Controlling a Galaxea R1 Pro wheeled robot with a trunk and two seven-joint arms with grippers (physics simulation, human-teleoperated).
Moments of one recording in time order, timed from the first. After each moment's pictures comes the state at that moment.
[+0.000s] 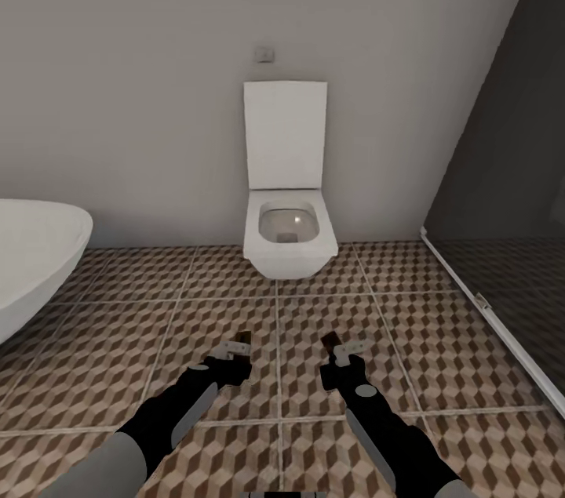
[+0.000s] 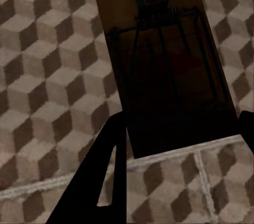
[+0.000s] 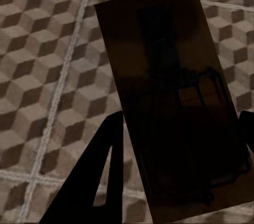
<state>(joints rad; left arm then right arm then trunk) -0.62 0.05 -0.60 -0.75 0.51 0.39 0.19 -0.45 -0.01 0.46 -0.95 -0.23 0.30 -0.23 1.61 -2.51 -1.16</state>
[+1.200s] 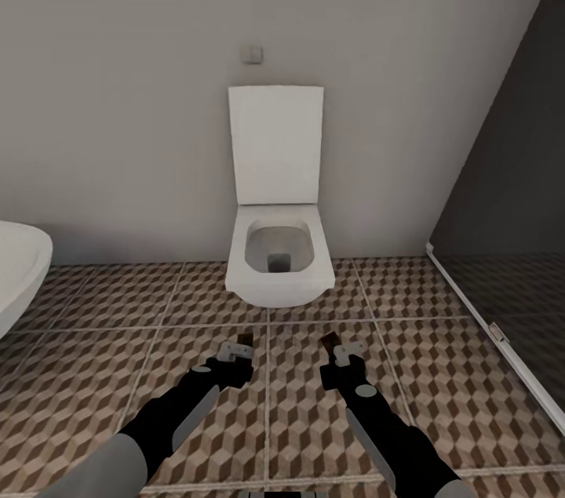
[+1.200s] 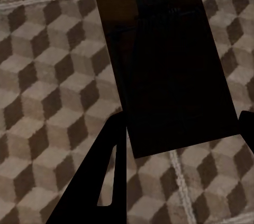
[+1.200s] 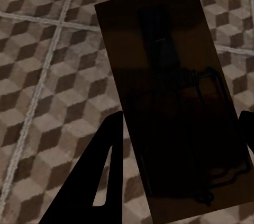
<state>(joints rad) -0.62 0.05 -0.63 -0.75 0.51 0.39 0.19 -0.45 -0.01 0.46 -0.95 -0.23 0.30 -0.23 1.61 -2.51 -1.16</state>
